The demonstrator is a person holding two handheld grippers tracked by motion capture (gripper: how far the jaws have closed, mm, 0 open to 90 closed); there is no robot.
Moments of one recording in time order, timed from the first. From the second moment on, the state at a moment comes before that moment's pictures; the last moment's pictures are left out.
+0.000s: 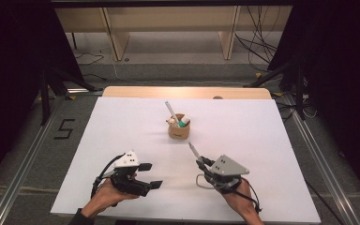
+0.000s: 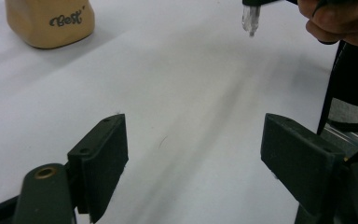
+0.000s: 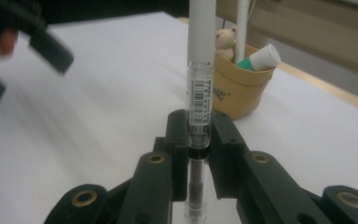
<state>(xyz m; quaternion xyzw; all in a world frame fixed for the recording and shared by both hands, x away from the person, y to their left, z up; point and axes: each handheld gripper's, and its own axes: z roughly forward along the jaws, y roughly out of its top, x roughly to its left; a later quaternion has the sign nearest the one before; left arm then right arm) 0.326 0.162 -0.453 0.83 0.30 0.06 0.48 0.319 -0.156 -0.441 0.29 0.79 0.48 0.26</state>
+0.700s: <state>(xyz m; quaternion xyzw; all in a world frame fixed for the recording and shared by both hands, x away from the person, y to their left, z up) 0.325 0.185 -0.467 0.79 0.33 0.11 0.51 0.404 -0.157 -0.437 0.41 0.67 0.61 0.14</state>
